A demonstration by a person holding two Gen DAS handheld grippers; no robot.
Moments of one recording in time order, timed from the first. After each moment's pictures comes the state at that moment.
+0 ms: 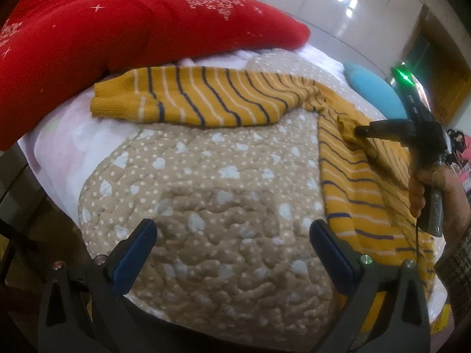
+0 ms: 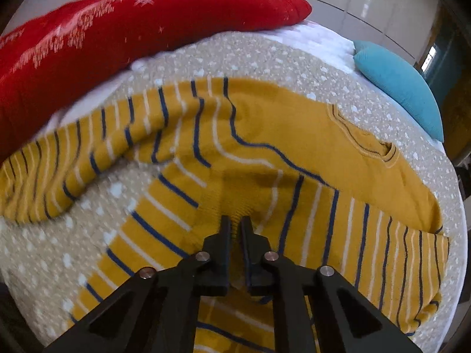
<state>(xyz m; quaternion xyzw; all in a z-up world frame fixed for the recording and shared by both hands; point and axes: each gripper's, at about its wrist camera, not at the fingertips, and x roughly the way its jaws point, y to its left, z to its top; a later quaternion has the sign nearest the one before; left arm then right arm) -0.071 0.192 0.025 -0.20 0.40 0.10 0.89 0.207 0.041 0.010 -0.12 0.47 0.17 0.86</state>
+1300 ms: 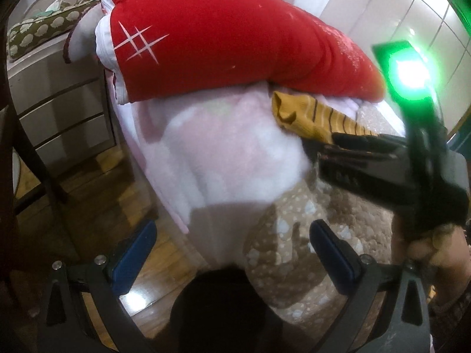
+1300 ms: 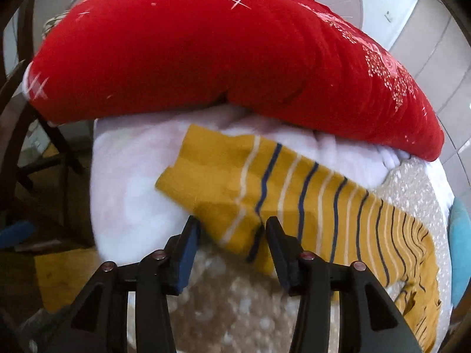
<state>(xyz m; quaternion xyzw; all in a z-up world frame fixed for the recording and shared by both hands) -0.155 0.316 0.014 -0.30 0.37 0.25 0.85 0.044 0.327 0.007 -0.32 0.35 0.41 0.78</state>
